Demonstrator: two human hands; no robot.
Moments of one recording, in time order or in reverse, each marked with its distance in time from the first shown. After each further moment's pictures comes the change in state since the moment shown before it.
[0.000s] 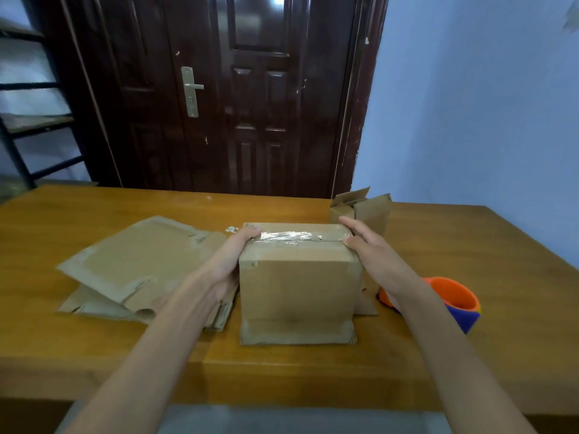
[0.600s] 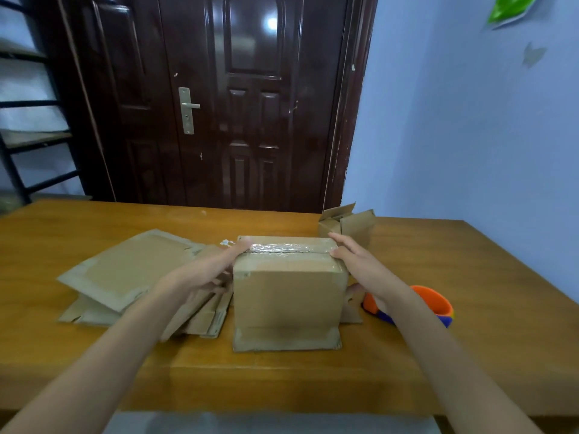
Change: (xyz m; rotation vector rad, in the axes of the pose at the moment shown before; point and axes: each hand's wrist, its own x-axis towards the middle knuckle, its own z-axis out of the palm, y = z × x) left_hand -0.019 0.019 -0.026 0.539 0.018 0.009; right_hand -0.019 -0.021 -0.006 -0.024 -0.037 0.109
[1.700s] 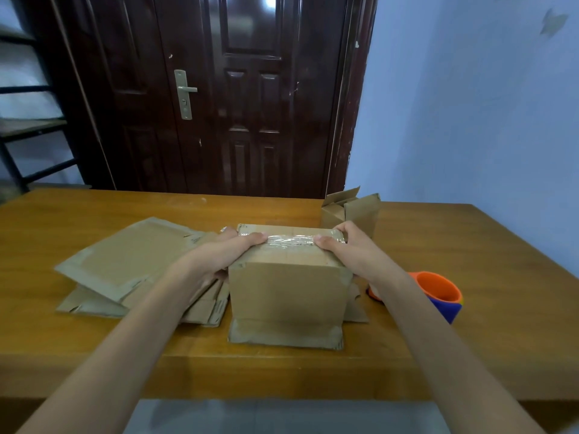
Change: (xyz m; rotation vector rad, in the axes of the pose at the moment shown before) left_hand 0.016 0.012 0.015 0.067 0.052 -0.089; right_hand 0.012 -0.003 0.014 -0.125 0.070 0.070
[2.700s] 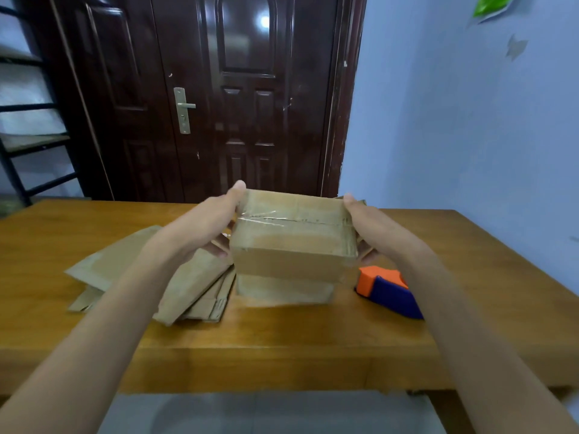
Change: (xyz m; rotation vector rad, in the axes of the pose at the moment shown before) left_hand -0.074 0.051 -0.028 0.085 0.087 0.255; right_hand -0.054 -0.053 -0.048 -0.115 0.068 0.080
